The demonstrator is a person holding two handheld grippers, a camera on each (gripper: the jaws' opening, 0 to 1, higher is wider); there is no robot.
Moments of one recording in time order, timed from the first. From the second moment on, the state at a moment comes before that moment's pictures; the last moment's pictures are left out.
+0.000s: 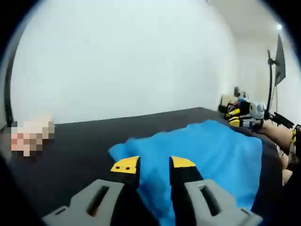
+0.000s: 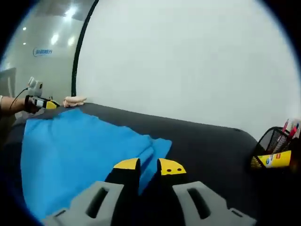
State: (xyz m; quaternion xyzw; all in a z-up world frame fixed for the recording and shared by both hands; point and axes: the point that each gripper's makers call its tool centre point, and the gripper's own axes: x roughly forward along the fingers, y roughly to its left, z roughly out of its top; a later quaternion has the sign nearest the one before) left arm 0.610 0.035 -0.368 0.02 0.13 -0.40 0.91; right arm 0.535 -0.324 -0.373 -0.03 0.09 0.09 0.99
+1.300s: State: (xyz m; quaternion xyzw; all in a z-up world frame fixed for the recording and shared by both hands) left arm 0.710 0.042 -0.387 -0.13 0.16 -0.34 0.92; right arm 0.615 -0.342 -0.387 0.03 0.09 0.08 0.99
